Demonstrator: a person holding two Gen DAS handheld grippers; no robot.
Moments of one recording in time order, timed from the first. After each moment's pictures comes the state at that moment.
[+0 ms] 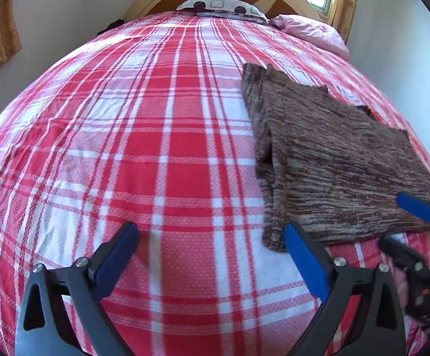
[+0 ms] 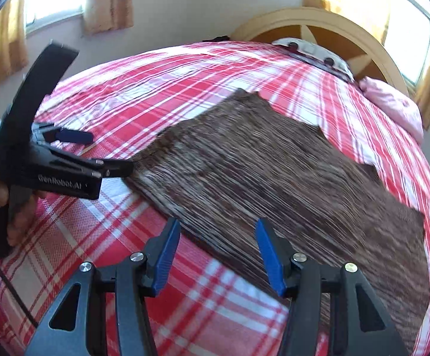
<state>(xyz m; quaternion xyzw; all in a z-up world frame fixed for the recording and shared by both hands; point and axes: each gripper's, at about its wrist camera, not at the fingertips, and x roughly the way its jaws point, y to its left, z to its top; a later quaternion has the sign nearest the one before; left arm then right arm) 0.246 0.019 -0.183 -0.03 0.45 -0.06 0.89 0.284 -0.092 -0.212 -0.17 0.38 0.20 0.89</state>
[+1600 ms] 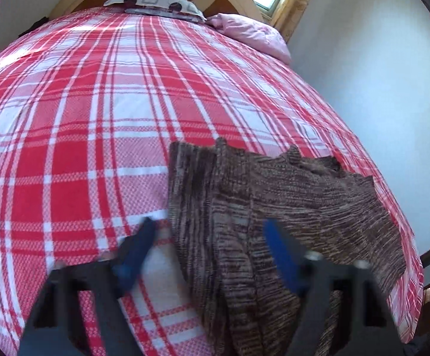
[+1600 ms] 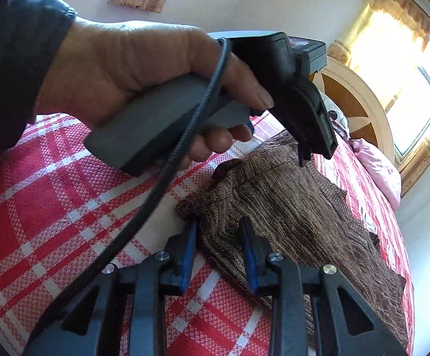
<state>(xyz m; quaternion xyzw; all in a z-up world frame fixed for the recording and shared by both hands) 0.412 -0.028 -0.173 -0.07 0.46 -0.27 0.85 0.286 0.007 -0.248 -0.30 0.30 0.15 0.89</state>
